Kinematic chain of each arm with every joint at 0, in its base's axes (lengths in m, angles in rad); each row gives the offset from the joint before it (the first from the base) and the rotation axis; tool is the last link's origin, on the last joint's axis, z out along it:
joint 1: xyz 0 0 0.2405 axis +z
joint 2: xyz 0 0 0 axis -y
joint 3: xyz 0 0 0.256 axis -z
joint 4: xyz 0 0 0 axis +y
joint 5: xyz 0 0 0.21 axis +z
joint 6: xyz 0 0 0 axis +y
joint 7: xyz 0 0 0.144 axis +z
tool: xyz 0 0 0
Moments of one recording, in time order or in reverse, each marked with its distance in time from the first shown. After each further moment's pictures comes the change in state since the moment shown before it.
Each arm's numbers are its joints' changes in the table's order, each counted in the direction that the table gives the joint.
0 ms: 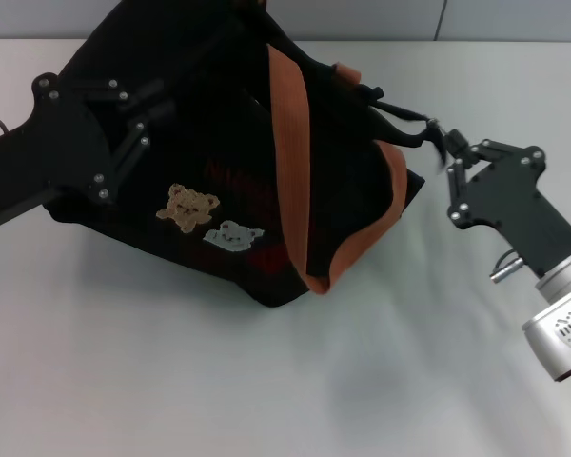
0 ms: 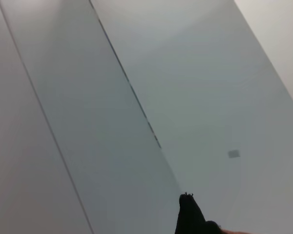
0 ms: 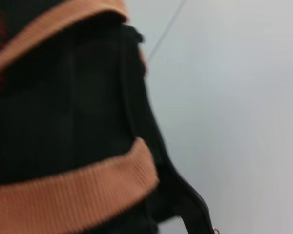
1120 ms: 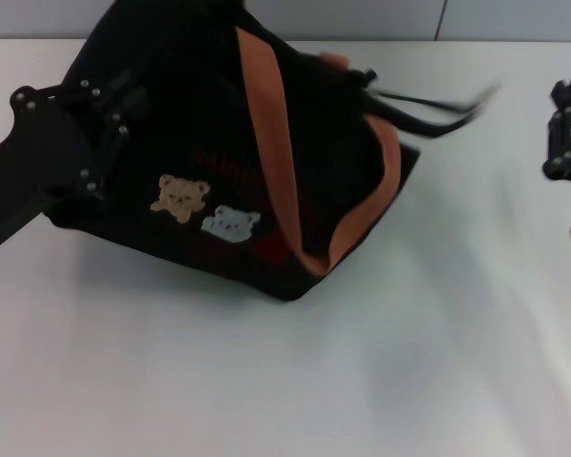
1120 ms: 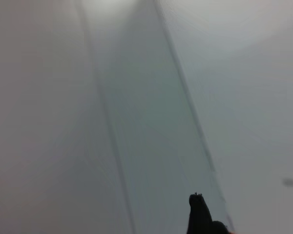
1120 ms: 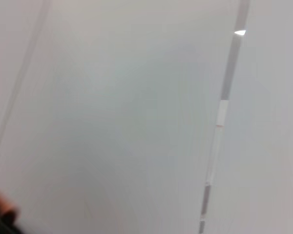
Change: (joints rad) left arm 0.029 0.007 0.036 -0.184 -0.102 -0.022 0.005; right arm -0.053 0.001 -0.218 -0.030 0.001 -0.123 0.293
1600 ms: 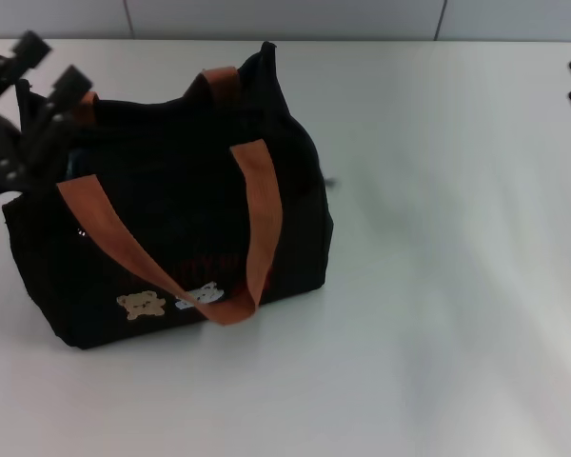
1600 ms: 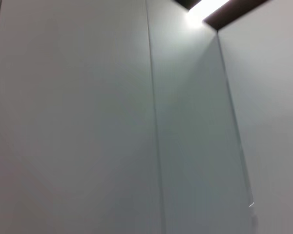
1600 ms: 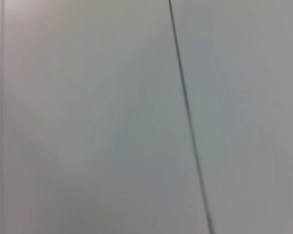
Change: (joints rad) left arm 0.068 -0.013 0.012 -0.075 -0.156 0.091 -0.087; right arm 0.029 0.010 -0.002 -0.131 -0.031 -0.125 0.456
